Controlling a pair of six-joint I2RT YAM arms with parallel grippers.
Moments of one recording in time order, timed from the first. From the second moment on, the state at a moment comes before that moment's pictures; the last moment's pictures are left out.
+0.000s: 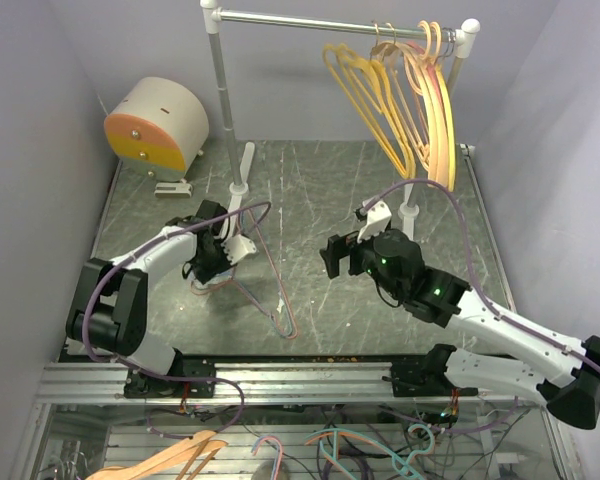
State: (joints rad) left arm -0.31 1.52 0.85 -0.70 0.05 0.77; right arm 0.94 0.96 0.81 -0.20 0.39 0.23
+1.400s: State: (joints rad) left arm -0.44 1.50 1.15 -0.94 0.02 0.78; right arm 1.29 1.57 0.77 0.23 0.49 -0.06
